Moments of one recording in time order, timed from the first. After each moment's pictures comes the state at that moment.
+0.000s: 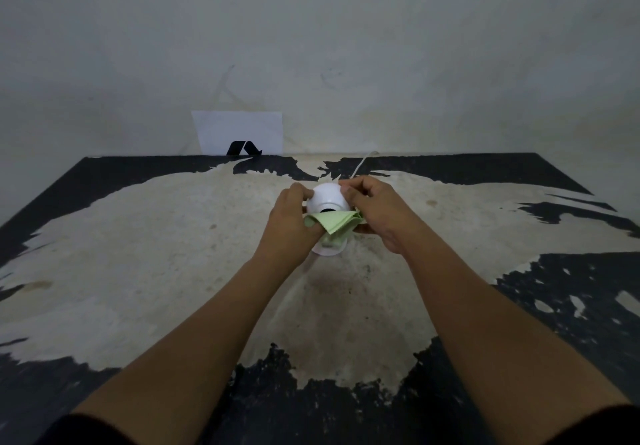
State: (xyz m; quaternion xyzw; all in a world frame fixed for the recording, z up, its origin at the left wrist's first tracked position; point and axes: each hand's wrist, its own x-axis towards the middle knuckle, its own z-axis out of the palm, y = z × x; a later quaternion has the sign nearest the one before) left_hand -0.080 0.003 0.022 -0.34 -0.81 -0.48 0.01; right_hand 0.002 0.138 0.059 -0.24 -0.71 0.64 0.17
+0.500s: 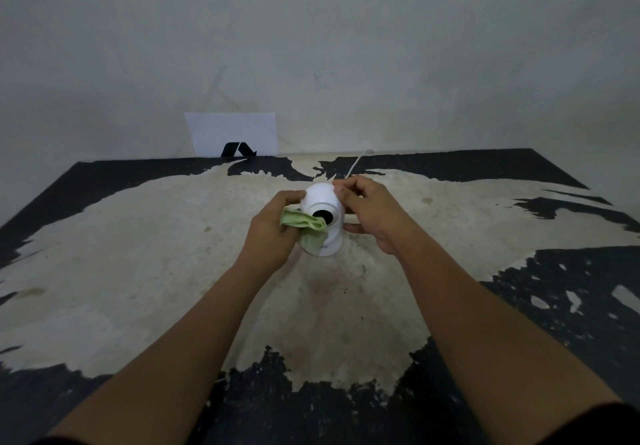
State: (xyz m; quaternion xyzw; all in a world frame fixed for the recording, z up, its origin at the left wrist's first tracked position) left_hand -0.083 -0.013 0.022 -0.35 -0.78 -0.51 -0.03; right_hand 0.002 0.141 0.055 -0.23 -0.71 0.65 0.17
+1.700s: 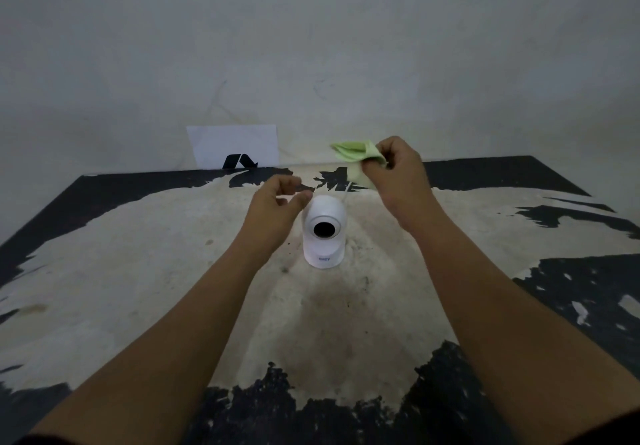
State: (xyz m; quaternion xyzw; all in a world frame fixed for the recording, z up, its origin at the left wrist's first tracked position) left_hand -0.099 0.000 0.064 -0.28 -0.75 -0.59 -0.08; right_hand 0.005 0.162 0.101 -0.19 -0.77 0.48 0.39
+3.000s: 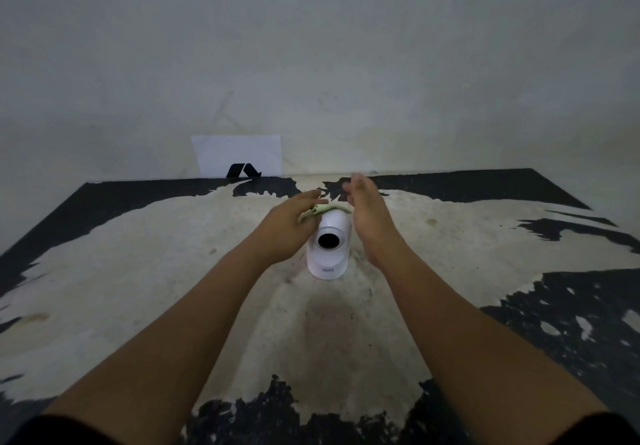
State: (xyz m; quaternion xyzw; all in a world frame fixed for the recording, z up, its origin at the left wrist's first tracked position) left_hand -0.117 0.006 0.057 -0.48 -0.79 -0.38 -0.05; right_hand -0.026 0.131 0.063 -0.23 -0.69 0.63 0.28
